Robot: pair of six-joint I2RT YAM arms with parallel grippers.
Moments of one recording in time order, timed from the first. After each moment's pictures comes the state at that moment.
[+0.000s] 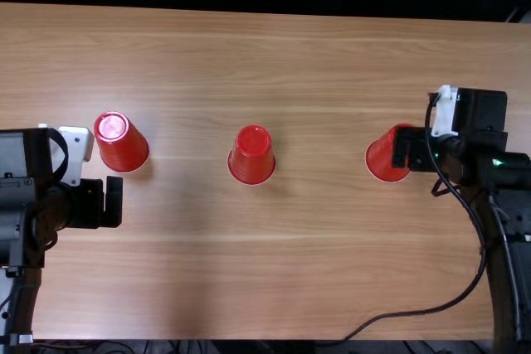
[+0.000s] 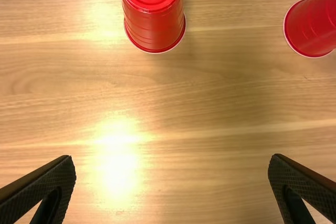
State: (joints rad) left arm 0.06 1.24 1.35 -1.18 0.08 0.07; right arm -0.05 1.56 1.35 -0.77 -0.02 -0.05
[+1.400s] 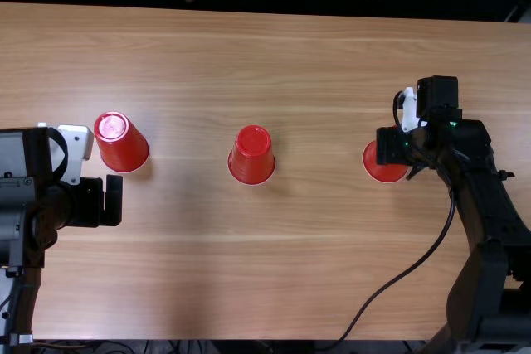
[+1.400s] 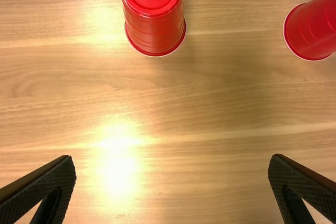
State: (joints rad) left arm 0.06 1.24 1.35 -1.17 0.08 0.07; right arm -0.03 1.88 1.41 -0.73 -0.02 -0.05
